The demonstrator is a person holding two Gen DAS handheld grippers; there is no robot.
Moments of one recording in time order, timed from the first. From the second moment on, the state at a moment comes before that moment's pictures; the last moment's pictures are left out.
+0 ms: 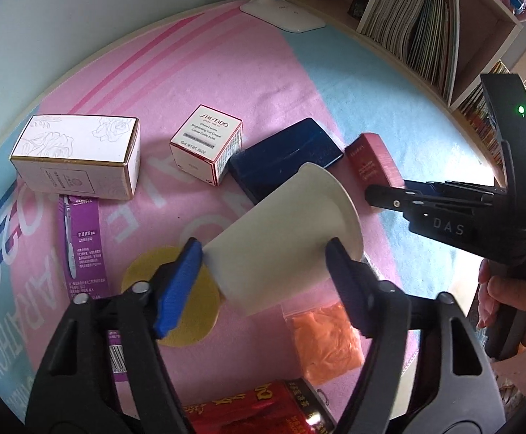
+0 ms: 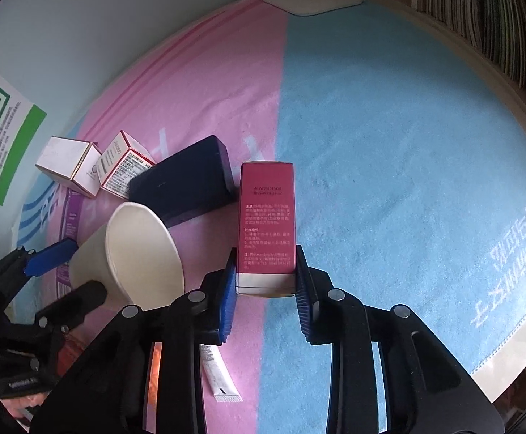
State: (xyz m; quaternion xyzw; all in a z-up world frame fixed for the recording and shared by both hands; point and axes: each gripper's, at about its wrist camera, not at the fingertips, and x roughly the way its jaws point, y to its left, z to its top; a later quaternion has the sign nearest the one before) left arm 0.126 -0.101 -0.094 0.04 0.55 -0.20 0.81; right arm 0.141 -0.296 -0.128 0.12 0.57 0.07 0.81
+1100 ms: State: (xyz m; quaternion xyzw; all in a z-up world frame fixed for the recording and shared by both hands) left arm 0.116 -0.146 -0.102 0.29 0.51 -0.31 0.75; right arm 0.109 -0.284 -0.134 0.07 0.57 0.06 0.82
